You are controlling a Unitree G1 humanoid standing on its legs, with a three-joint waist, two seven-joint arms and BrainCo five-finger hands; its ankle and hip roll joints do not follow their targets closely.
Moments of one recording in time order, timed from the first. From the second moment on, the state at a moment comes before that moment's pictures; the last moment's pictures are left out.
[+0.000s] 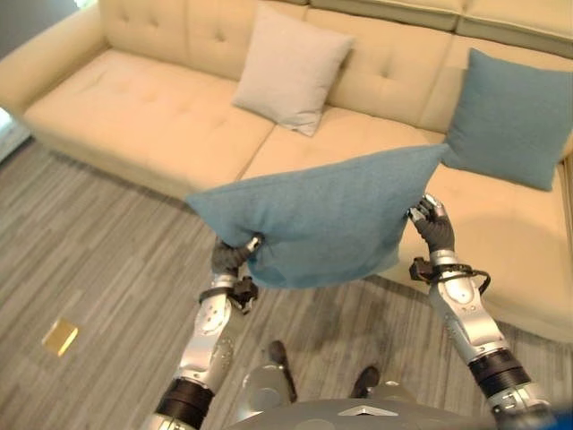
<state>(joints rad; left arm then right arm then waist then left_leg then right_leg) 0.04 0.27 -0.23 0.16 -0.57 -0.28 0.25 -0.10 -0.30 0.22 0.19 0.36 -0.23 -0.24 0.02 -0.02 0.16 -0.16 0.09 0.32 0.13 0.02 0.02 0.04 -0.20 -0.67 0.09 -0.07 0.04</state>
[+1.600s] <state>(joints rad) 0.06 0.37 -0.25 0.14 -0.52 -0.21 0.14 -0.04 -0.29 0.16 0.13 0.37 -0.20 -0.18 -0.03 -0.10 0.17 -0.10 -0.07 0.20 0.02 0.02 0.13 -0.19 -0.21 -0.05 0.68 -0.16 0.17</state>
